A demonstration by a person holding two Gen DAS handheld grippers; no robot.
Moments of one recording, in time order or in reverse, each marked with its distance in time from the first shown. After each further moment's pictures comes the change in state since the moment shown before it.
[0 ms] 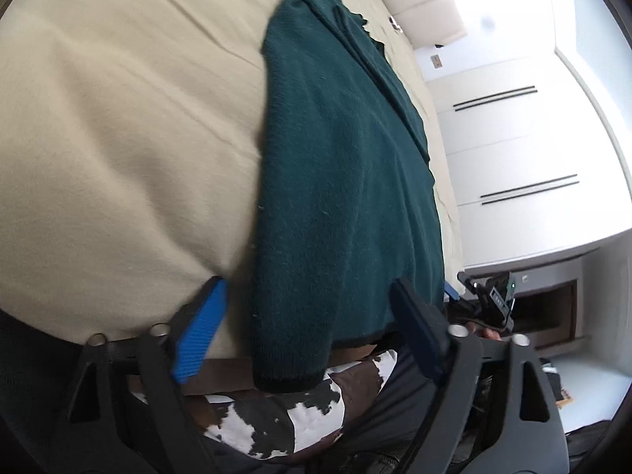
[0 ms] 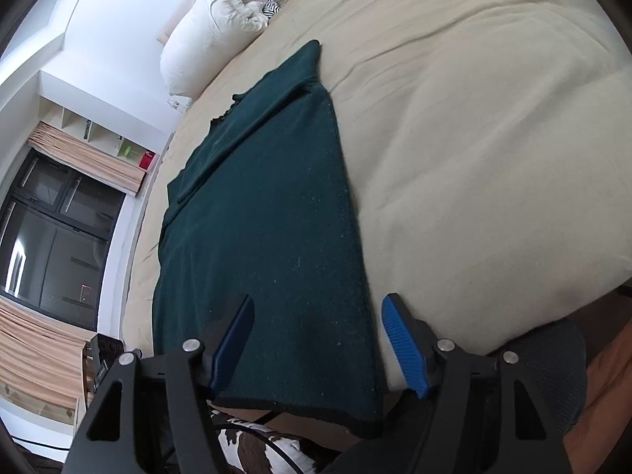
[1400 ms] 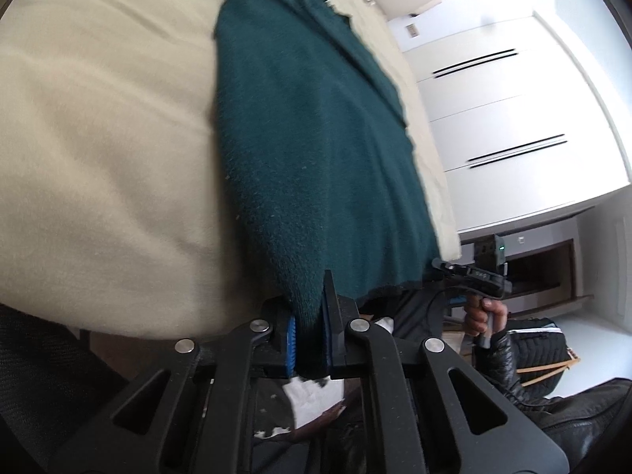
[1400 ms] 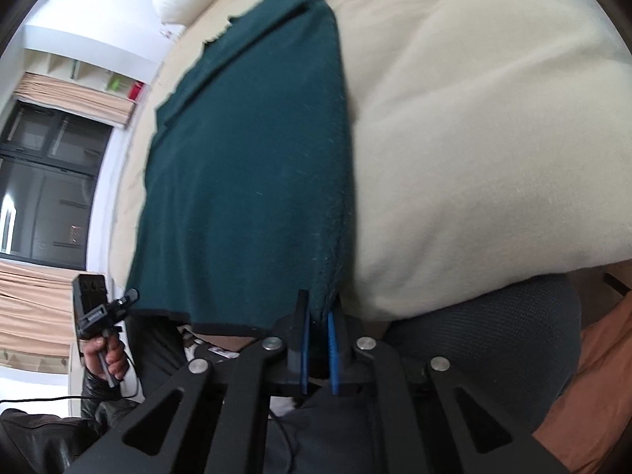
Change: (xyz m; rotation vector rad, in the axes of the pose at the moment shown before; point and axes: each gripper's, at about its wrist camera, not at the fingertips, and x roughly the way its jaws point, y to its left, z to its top) left arm -0.012 -0.022 0.003 0.119 0.073 -0.067; right arm 0.002 -0.002 -0.012 -0.058 0.230 -0.002
